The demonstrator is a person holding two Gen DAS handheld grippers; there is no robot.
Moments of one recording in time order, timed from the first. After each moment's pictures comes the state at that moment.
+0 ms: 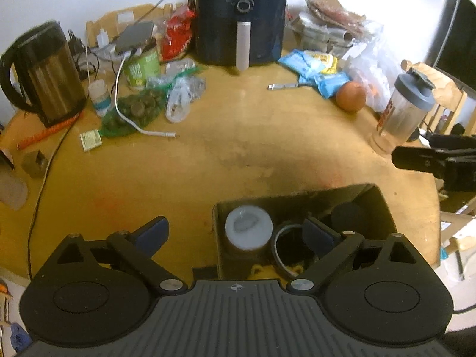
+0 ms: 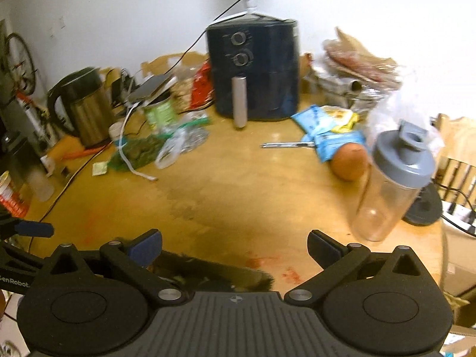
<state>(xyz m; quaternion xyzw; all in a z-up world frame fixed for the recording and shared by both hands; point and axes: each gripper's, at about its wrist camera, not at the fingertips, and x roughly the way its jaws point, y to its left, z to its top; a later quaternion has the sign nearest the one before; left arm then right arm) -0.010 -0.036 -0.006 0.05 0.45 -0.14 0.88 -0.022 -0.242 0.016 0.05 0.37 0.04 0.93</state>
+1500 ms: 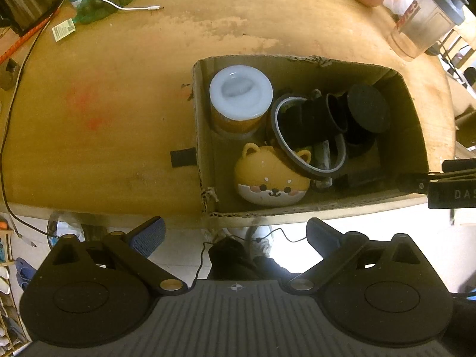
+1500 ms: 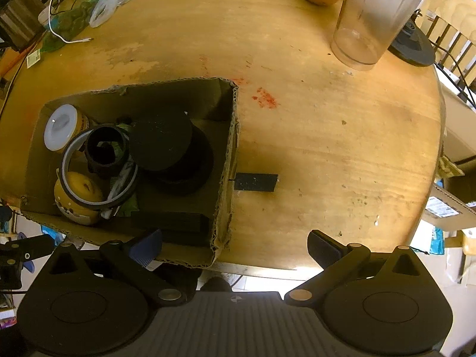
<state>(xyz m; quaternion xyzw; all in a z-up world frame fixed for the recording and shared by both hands) -0.014 -0.037 -0.070 0.08 0.64 -0.15 0.75 -0.035 -0.244 -0.082 0.07 0.63 -0.04 0.77</state>
